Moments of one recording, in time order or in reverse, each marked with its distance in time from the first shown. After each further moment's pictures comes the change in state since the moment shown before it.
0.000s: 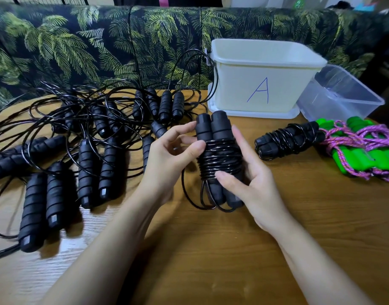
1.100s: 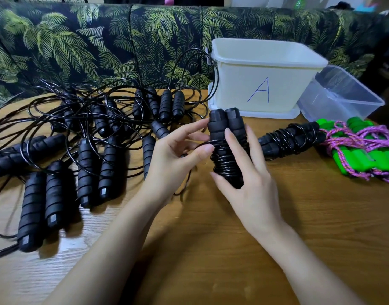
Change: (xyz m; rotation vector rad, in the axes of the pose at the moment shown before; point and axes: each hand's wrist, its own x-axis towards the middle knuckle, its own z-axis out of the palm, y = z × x) left_hand -0.004 0.009 0.005 0.088 -0.058 0.076; right_hand -0.002 0.014 0.009 -0.874 0.302 -0.260
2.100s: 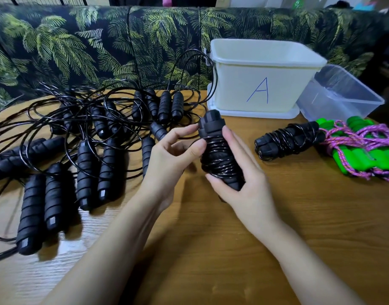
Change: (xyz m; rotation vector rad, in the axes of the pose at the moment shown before) left_hand -0.002 0.001 0.001 -0.139 0.067 -0.188; right_hand 0.007 -0.007 -0.004 0.473 -0.105 0.025
